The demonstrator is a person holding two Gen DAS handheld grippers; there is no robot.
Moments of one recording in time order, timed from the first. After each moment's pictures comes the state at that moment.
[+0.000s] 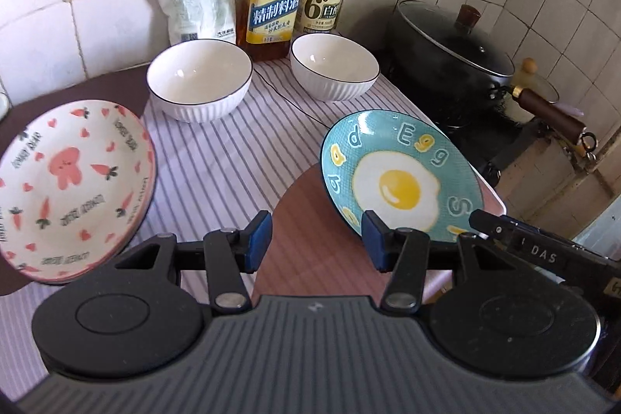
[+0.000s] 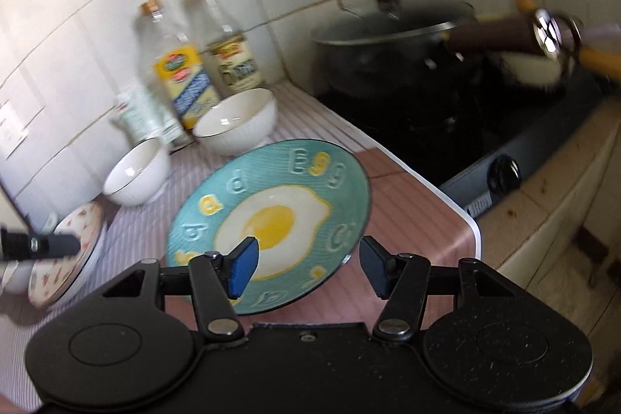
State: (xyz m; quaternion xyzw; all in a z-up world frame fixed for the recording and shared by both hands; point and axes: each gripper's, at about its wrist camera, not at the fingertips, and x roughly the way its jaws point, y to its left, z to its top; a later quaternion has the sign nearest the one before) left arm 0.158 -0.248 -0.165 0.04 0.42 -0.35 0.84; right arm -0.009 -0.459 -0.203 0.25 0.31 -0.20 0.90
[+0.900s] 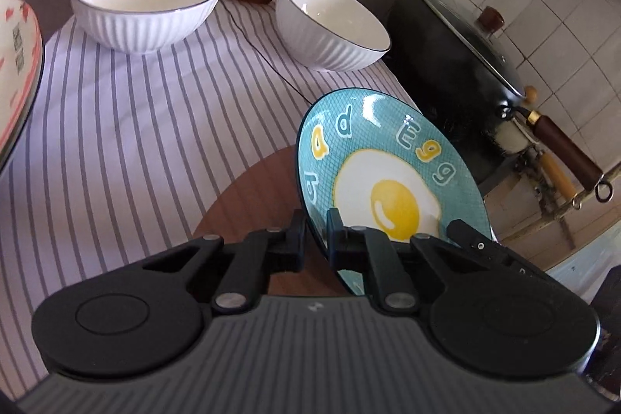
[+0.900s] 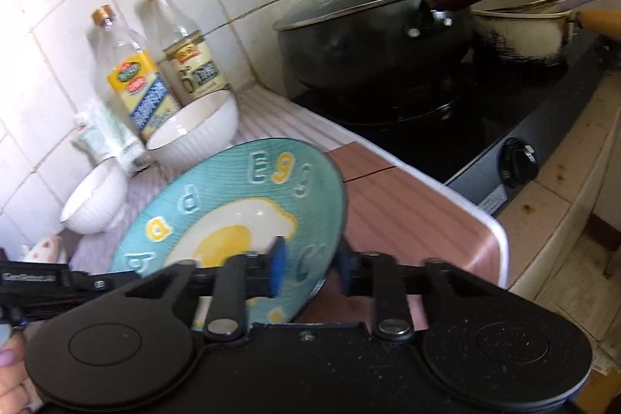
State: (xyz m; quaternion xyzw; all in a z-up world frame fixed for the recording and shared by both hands) left arm 0.209 -0.294 -0.255 -0.08 0.48 -0.38 0.79; right arm 0.017 -0.486 -0.252 0.28 0.26 -0.21 0.90
